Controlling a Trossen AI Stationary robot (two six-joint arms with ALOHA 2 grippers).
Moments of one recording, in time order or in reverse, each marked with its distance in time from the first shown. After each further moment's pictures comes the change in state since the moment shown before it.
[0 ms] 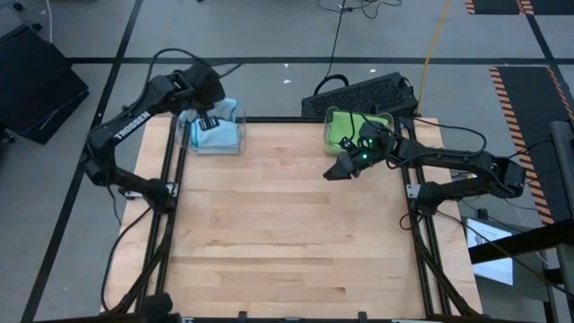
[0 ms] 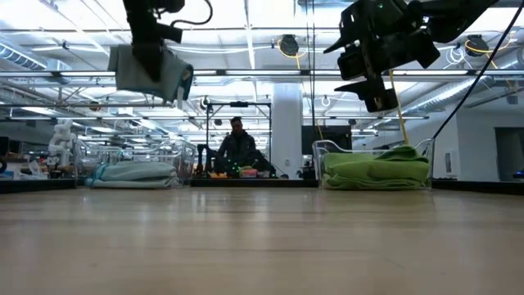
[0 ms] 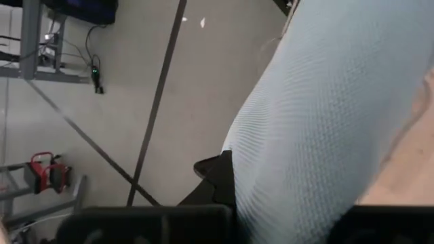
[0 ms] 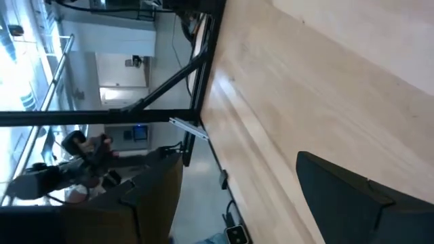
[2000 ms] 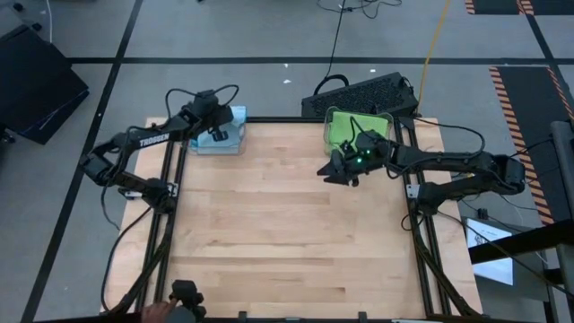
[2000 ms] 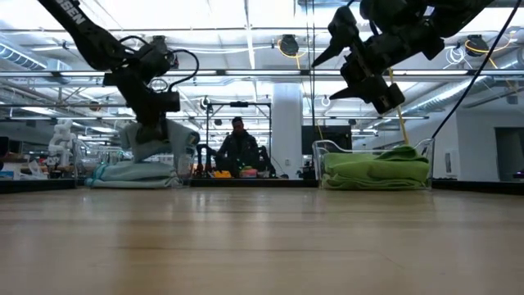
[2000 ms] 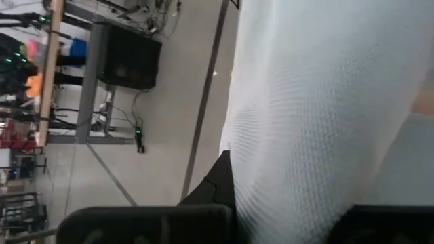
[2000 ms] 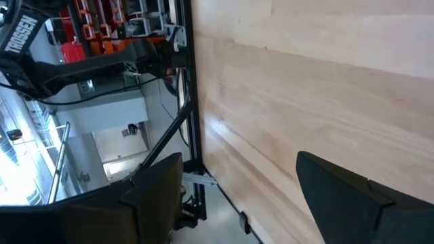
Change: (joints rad) left arm 0.152 -0.001 -0.783 1.143 0.140 0.375; right arm 0.130 0.000 0.000 0.004 0.320 0.339
